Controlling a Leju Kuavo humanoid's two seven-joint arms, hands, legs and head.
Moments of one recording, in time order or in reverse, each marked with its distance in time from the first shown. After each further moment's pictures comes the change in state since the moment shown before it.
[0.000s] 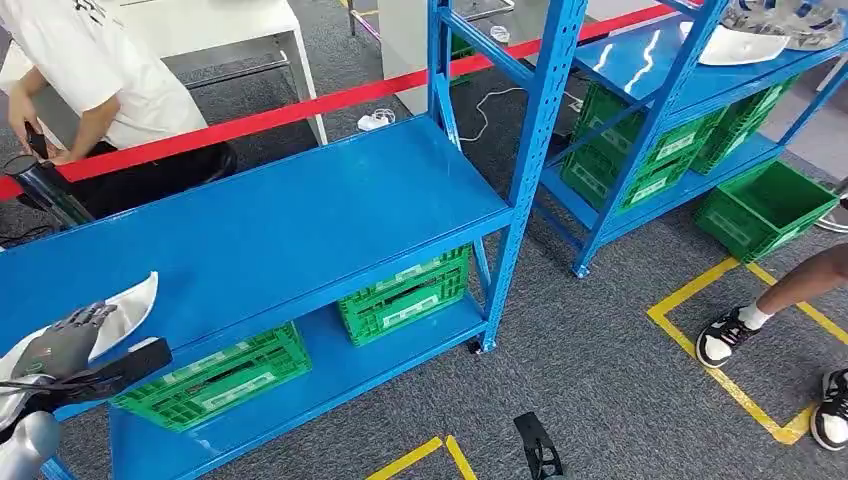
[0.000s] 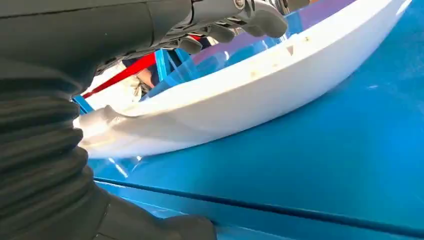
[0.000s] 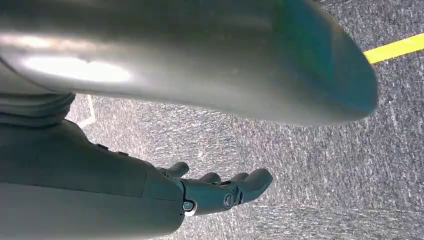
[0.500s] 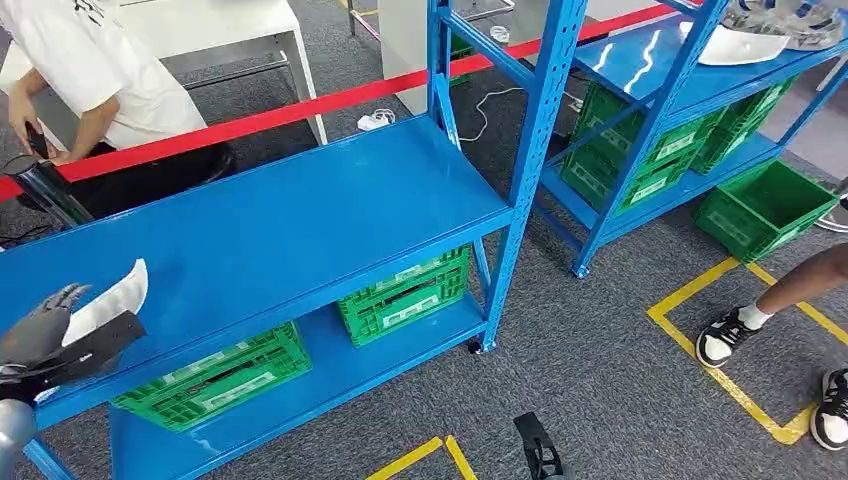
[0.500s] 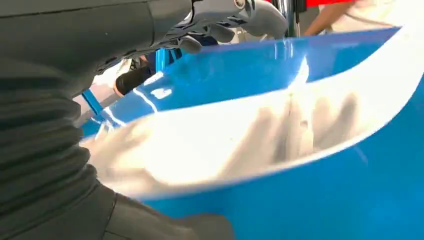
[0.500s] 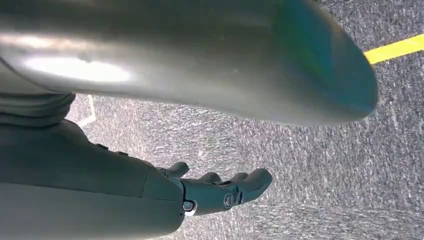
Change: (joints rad) left arm -0.037 0.016 0.081 -0.011 0.160 -0.014 -0.072; right arm -0.001 0.000 -0.006 0.000 0.014 0.006 0.003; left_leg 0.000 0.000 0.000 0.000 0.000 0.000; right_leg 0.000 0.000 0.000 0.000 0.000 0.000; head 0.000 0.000
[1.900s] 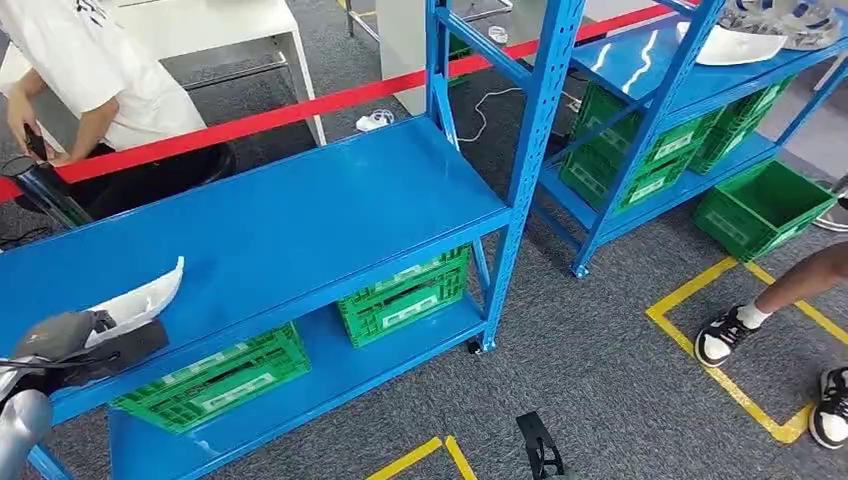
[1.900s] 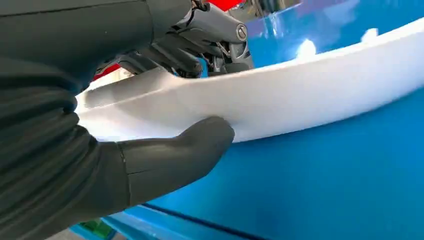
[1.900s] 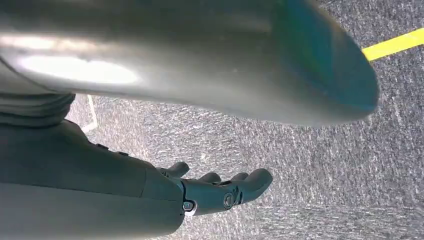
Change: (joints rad) left arm -0.017 -0.031 -0.050 0.013 -0.141 -0.146 0.079; right arm 0.000 0.004 -0.031 0.000 0.001 -0.011 0.001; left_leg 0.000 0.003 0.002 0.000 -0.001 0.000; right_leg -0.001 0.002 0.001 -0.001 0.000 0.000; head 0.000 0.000
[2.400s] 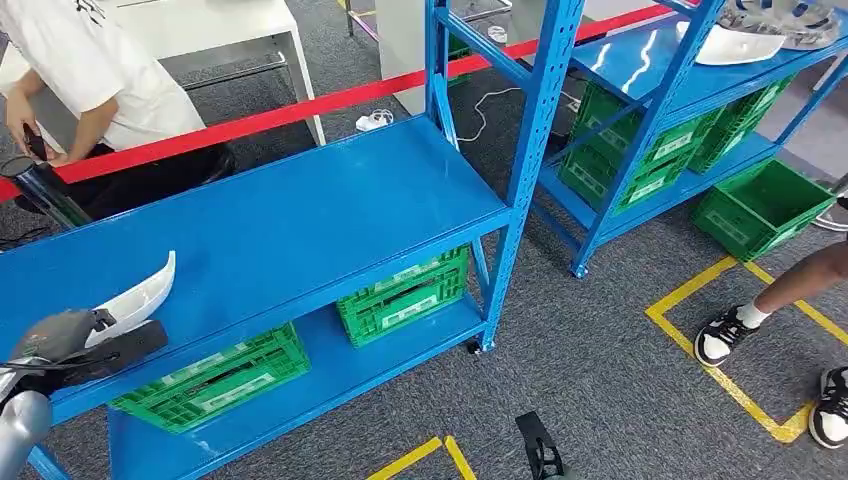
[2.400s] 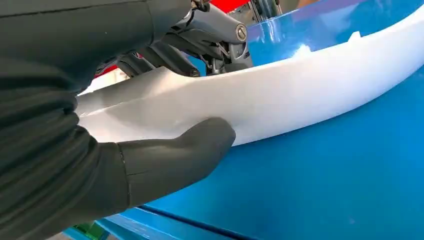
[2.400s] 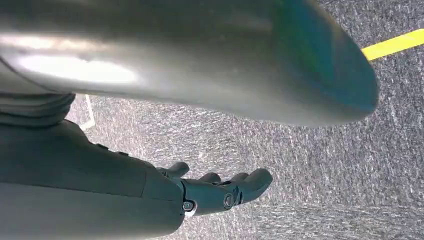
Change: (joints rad) left arm 0.007 0.002 0.000 0.000 0.012 0.033 -0.033; right arm 0.000 0.000 0.000 0.000 0.007 0.002 -0.011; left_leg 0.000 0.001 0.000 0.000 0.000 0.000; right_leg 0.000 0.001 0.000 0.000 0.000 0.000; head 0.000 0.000
